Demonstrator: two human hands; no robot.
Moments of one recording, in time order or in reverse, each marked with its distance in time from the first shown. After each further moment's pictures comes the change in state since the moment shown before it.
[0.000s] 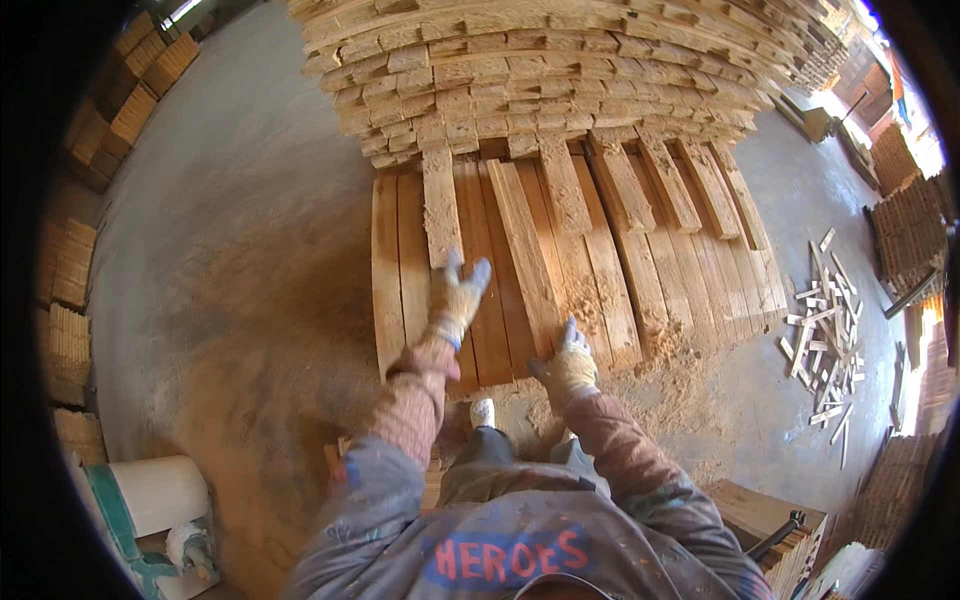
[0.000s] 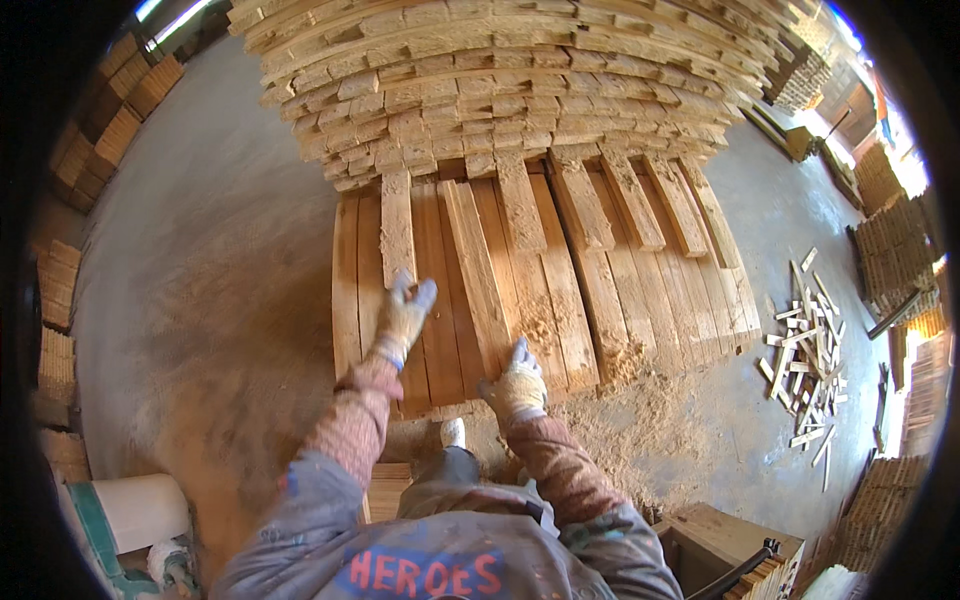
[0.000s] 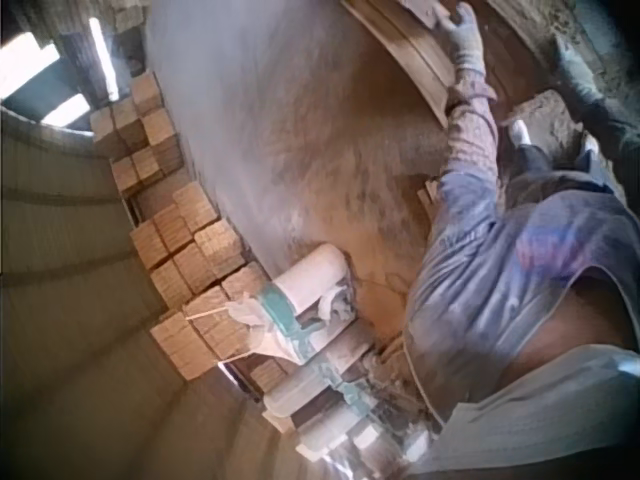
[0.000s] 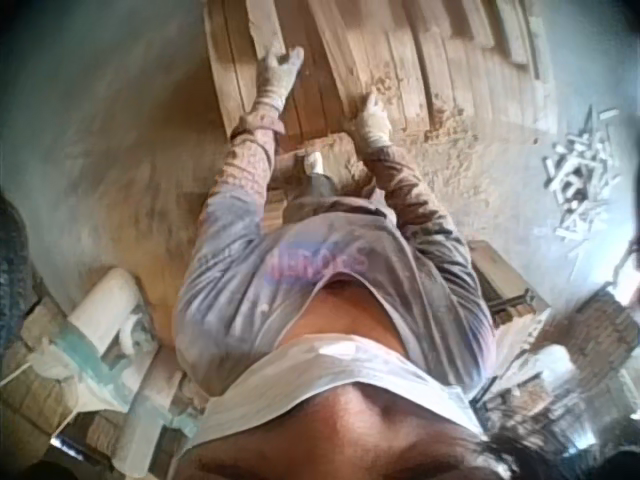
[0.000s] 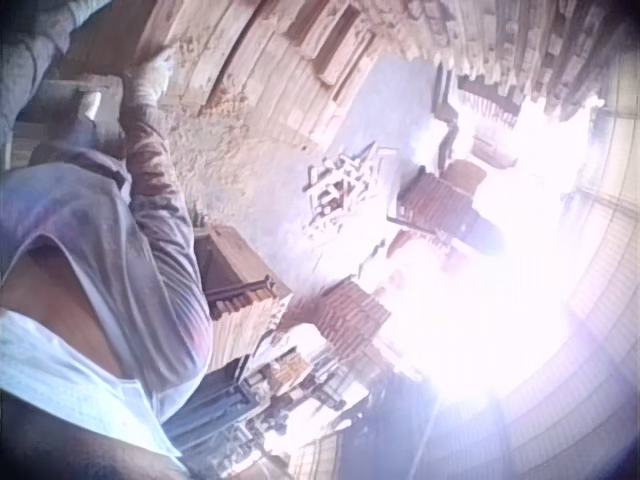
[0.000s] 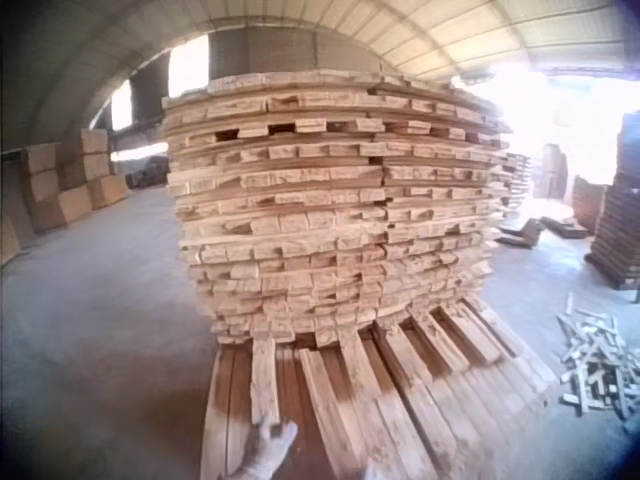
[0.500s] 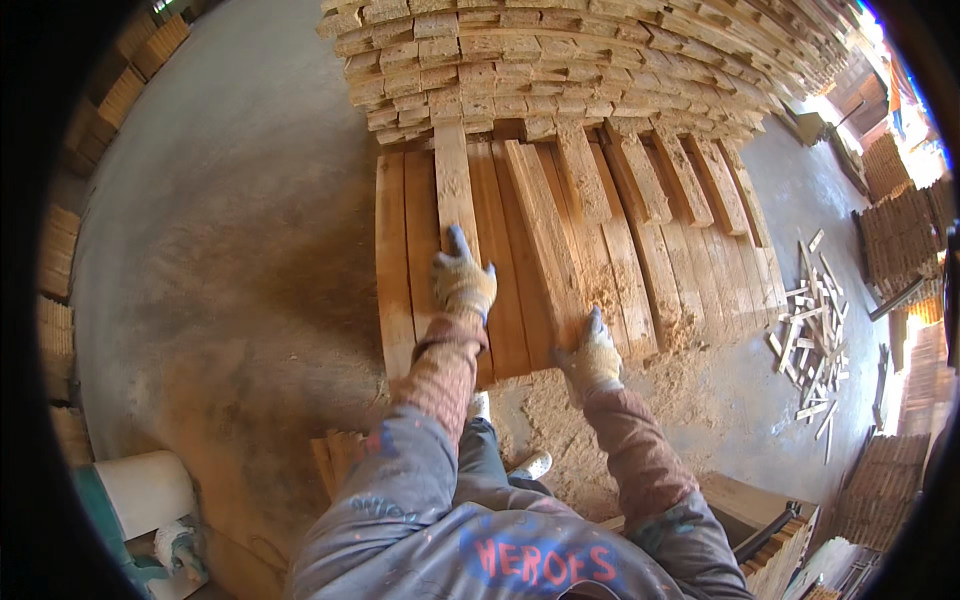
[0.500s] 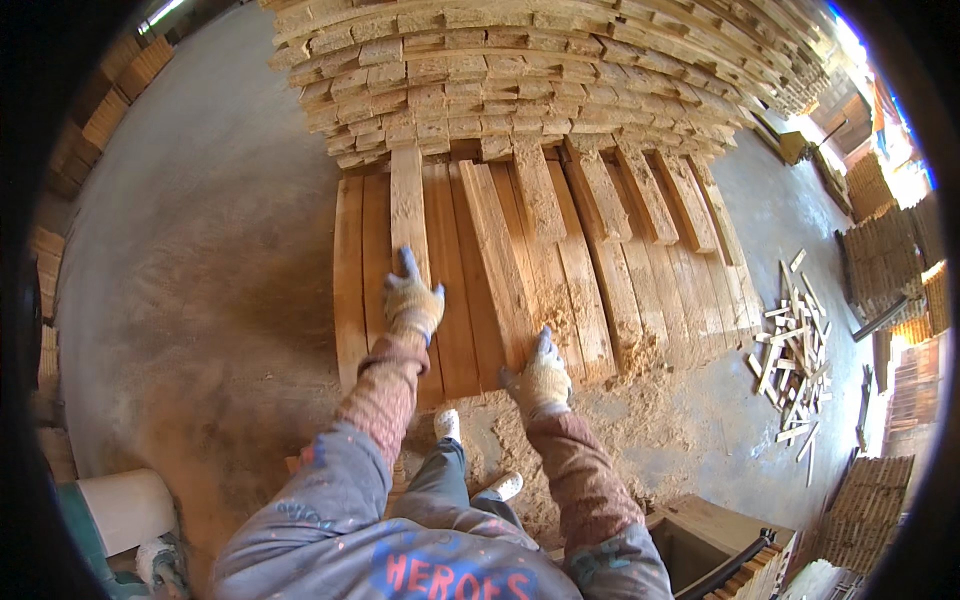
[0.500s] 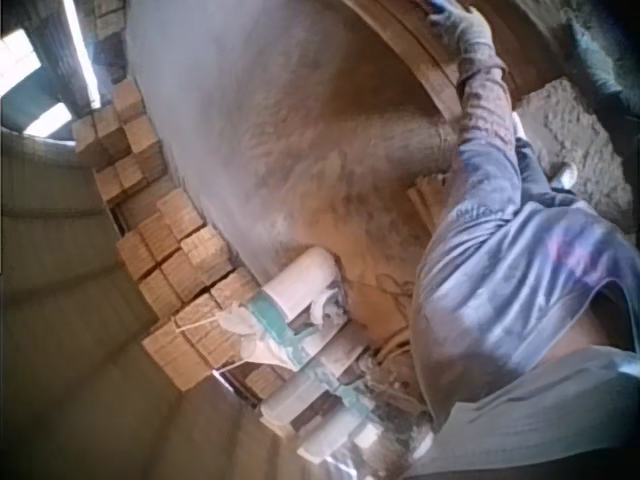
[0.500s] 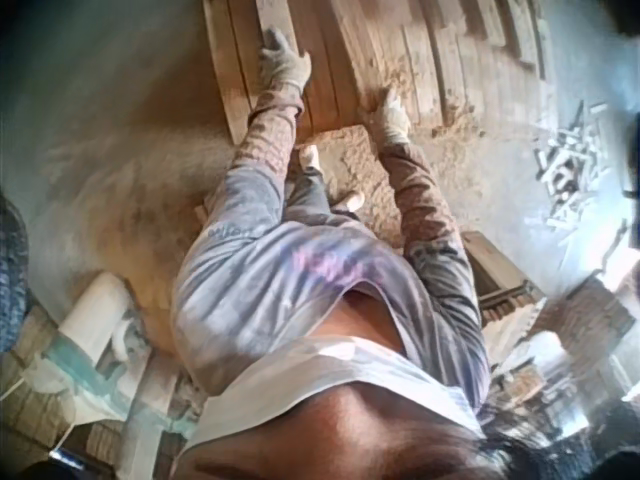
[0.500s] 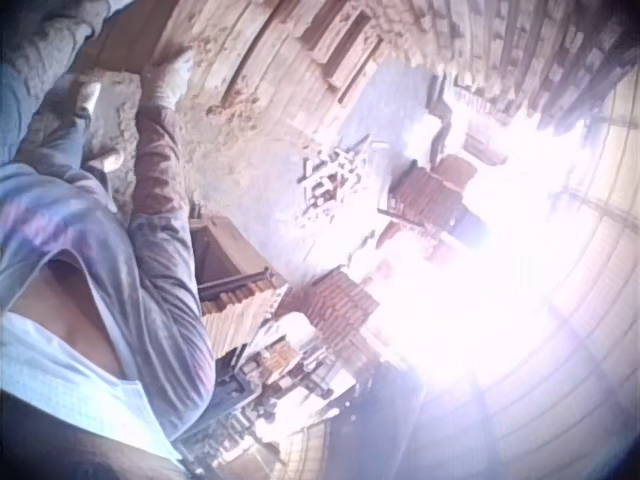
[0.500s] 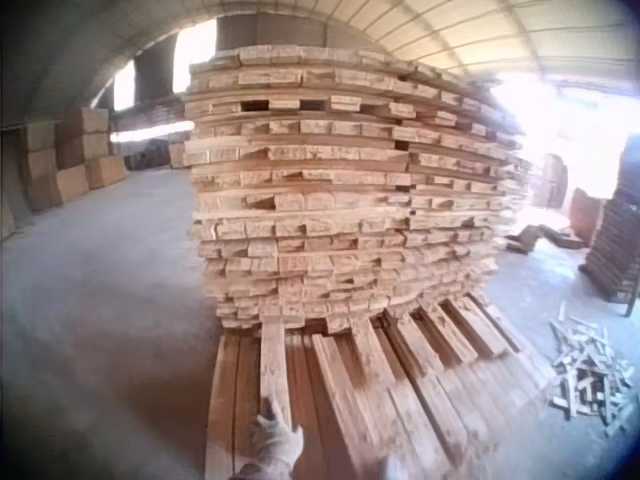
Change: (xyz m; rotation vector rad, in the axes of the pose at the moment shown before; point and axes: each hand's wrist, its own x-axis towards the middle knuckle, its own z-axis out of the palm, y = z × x) left_hand 0.012 -0.014 0.003 0.519 0.192 -0.233; right_hand -0.001 0.001 0.018 -0.052 0.131 -0.026
